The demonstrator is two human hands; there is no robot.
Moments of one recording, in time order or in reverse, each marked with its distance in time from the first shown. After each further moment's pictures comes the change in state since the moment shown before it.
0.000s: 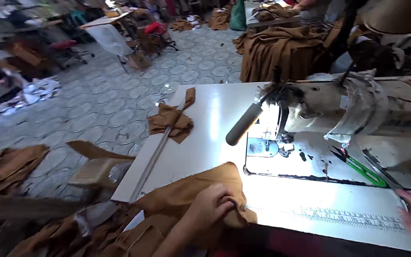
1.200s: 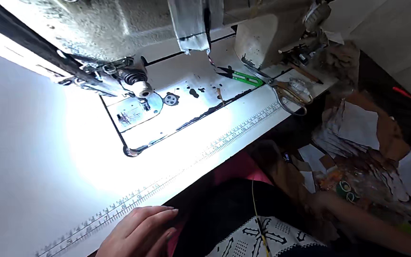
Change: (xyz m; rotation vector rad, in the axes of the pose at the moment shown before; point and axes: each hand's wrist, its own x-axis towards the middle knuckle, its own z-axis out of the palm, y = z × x) left_hand -0.021 0.025 0.015 -0.276 -0.423 0.400; right_hand -0.275 0.058 0.089 -0.013 -1.820 0.682
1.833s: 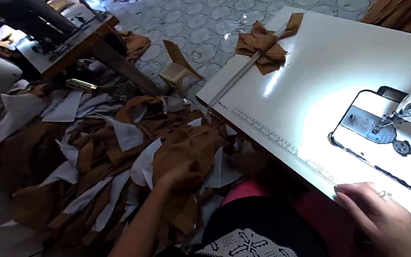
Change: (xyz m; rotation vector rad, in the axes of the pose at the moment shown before) left_hand -0.271 0.000 0.068 -0.265 0.268 -1.617; right_hand -0.147 -0.255 -0.186 -0.473 1.324 -1.445
